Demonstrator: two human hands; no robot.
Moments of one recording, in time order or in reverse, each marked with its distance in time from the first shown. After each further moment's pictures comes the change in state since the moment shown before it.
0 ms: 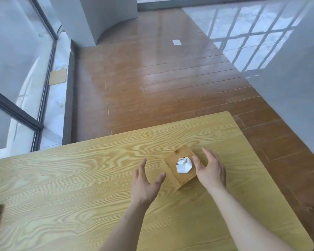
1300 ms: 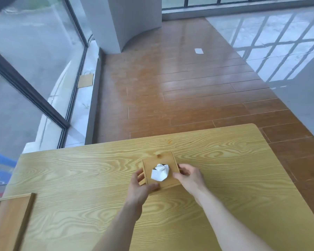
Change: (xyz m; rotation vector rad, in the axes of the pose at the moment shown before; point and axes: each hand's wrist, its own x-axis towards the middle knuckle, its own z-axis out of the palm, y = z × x) left_hand -0.002 -0.007 -0.082 -0.546 0.032 -0.276; right_hand -0.021 -0.073 0.077 0.385 -0.473 0.085
